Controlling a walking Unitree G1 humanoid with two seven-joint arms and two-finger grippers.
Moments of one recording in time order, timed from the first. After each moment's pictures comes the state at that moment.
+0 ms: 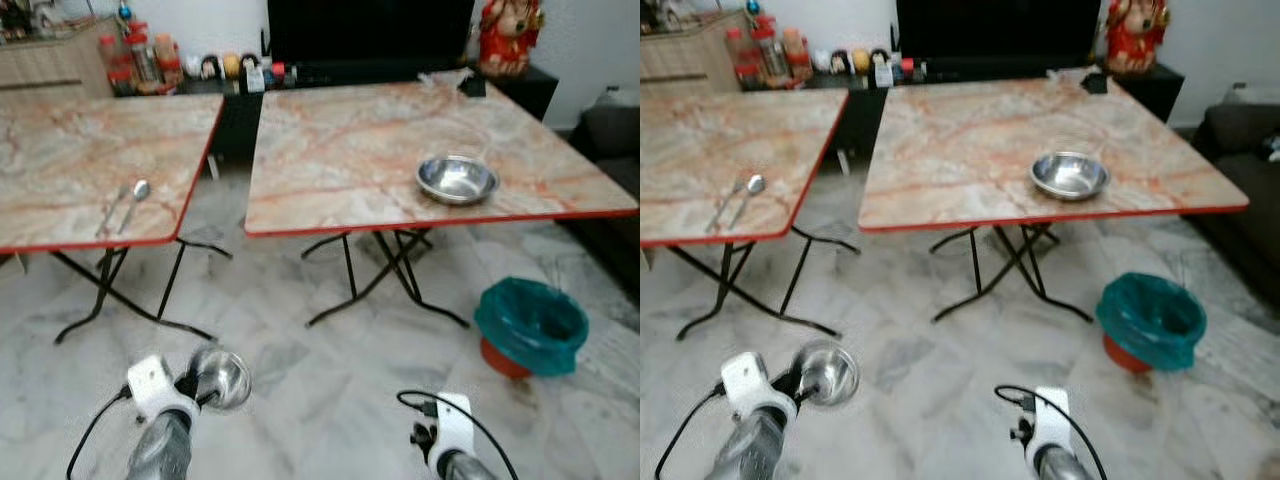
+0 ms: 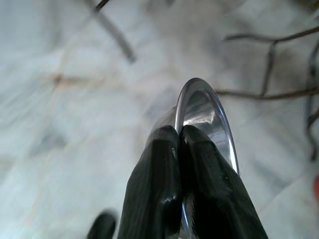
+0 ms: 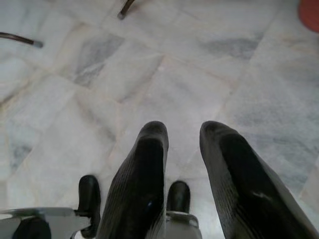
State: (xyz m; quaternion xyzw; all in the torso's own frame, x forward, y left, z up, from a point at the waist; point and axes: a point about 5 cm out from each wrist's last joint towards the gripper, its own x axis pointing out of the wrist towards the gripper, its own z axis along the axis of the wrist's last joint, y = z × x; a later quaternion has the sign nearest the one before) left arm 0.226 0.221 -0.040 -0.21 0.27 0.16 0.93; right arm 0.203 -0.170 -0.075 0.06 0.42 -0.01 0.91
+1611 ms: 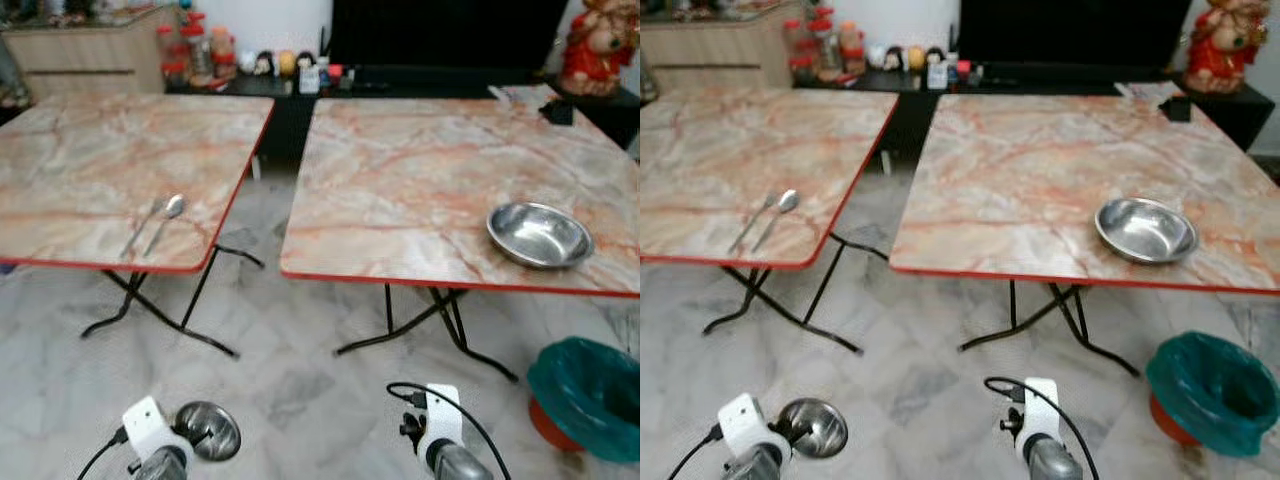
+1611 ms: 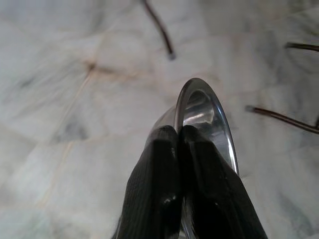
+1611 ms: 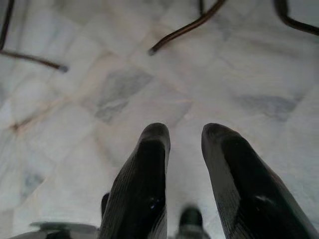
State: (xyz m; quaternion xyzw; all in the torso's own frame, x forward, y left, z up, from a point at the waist) left arm 0.216 0.221 -0.058 -0.21 0.32 0.22 0.90; right arm 0.212 -0.166 -0.070 0.06 0.41 -0.01 0.91
